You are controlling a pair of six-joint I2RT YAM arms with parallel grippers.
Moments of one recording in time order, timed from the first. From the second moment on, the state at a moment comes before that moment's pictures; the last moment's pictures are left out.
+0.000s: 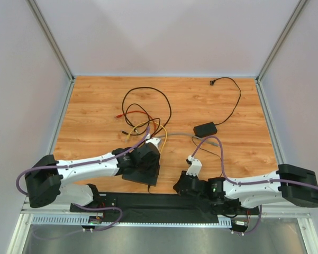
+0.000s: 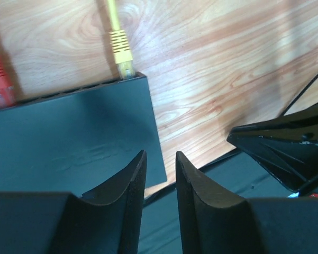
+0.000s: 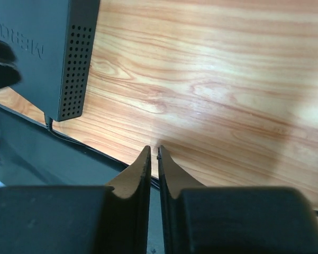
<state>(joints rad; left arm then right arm) -1.09 1.30 0.73 -0.41 -0.09 -0.75 1.43 1.11 0.29 -0.05 0.45 1.33</state>
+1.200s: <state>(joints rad) -0.62 0.84 0.33 -0.42 0.04 -0.82 1.22 1.24 0.44 0.13 0.14 0.97</state>
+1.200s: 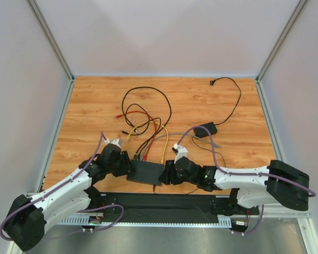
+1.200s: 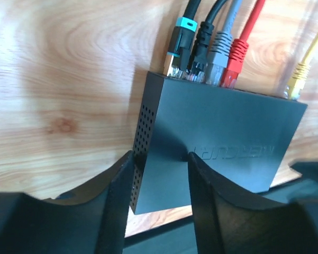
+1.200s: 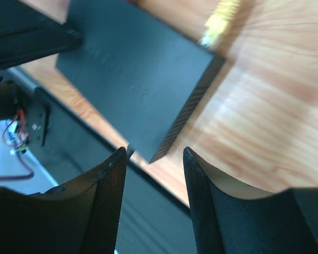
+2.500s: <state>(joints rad) -0.76 0.73 0.43 -0.50 0.04 -0.80 1.08 1.21 0.60 -0.20 0.12 0.85</state>
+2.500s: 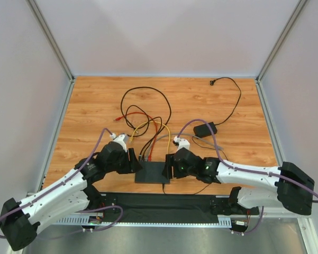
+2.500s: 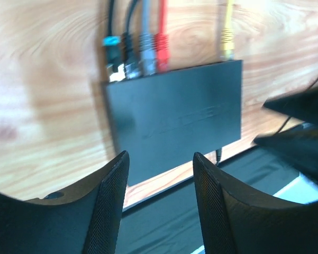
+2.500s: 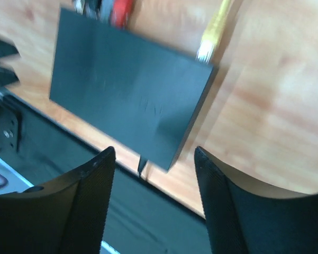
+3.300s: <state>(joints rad) -0.93 1.26 0.70 -0.46 0.12 -0.59 1.48 1.43 0.70 -0.36 0.53 1.22</state>
